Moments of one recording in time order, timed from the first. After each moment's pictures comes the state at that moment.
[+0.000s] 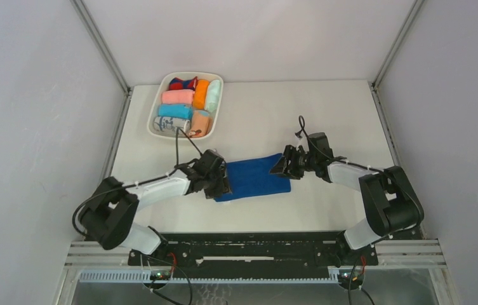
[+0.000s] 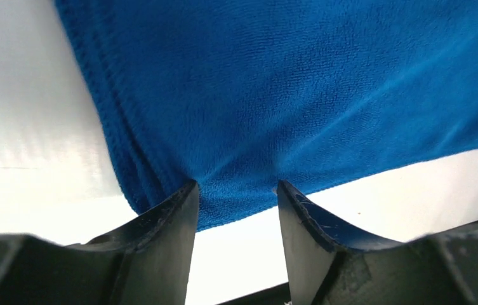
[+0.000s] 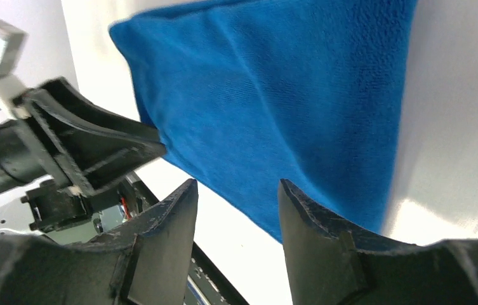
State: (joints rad) left arm -0.70 1.48 0.76 -0.38 0.00 -0.88; right arm 0.31 1.51 0.67 0.03 -0.64 0.65
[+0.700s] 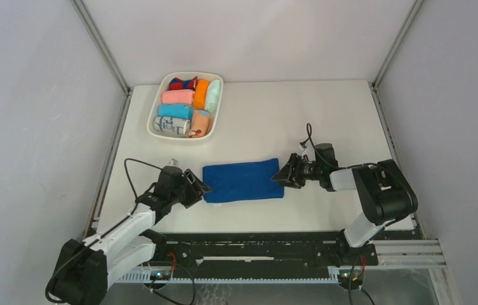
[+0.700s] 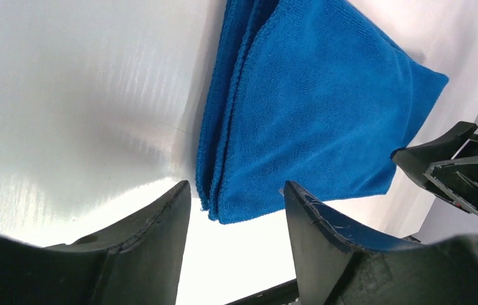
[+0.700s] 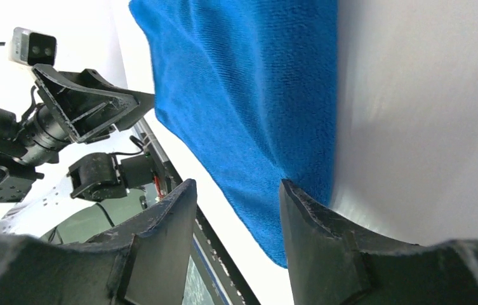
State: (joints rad) left arm -0.40 0.95 0.31 -0.17 0.11 -1.02; right arm 0.22 1.63 0.49 0.36 -0.84 0.76
